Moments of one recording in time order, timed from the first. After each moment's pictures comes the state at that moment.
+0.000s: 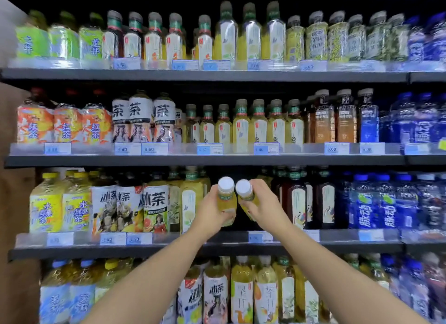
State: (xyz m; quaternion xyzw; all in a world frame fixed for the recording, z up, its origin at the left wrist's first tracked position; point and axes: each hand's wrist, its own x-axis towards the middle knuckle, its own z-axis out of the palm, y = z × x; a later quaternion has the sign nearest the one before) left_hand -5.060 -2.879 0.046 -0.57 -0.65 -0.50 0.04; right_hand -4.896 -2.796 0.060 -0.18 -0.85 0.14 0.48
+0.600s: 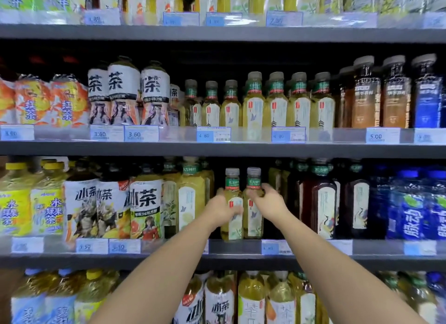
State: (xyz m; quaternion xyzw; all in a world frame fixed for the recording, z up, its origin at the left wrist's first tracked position) left_hand -5.121 -2.766 0.035 -0.50 -0.74 -0.43 -0.12; right_hand -4.981 -2.677 0.039 -0.36 -0.77 0.32 0.42
